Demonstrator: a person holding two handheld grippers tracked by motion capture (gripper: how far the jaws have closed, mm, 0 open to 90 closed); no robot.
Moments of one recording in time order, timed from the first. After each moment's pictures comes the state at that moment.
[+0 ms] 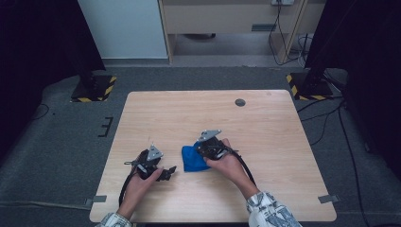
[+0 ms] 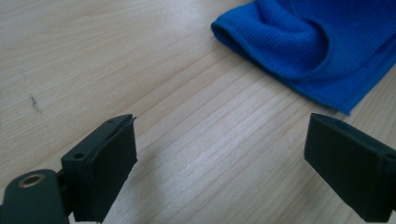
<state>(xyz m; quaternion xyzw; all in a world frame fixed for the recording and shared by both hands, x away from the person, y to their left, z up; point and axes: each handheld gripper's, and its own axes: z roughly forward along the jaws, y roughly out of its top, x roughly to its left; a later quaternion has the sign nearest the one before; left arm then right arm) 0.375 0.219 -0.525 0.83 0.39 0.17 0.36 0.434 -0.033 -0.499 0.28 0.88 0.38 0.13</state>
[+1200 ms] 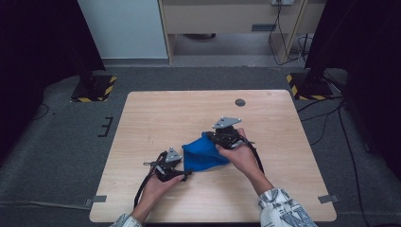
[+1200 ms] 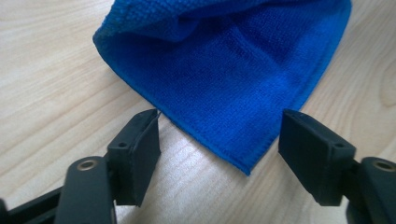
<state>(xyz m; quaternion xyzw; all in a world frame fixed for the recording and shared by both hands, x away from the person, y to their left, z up) 0.374 0.161 -0.532 0.84 0.37 0.13 0.38 0.442 -0.075 -0.450 0.30 0.83 0.43 0.16</state>
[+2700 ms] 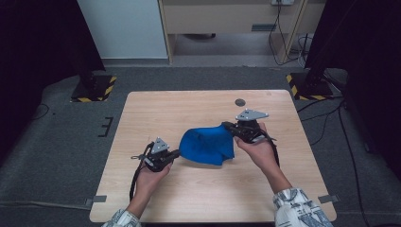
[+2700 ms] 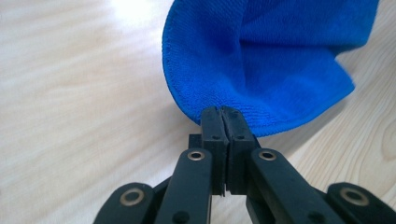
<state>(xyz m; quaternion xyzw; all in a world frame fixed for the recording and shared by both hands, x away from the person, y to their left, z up) 0.388 0.189 -0.492 0.80 0.39 0.17 0.43 0.445 -0.137 -0.423 0.34 0.79 0.48 0.19</state>
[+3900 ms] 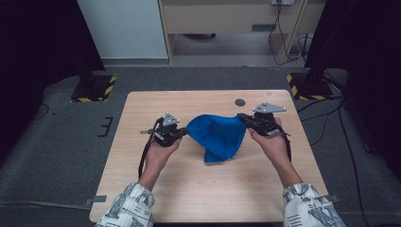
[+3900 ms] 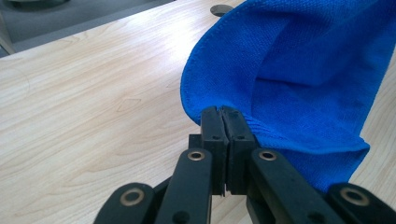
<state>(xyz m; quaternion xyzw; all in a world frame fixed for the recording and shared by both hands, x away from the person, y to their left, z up) 0.444 0.160 -0.442 0.80 0.39 0.18 0.42 0.463 -0.181 -0.417 0.38 0.76 0.48 0.22</state>
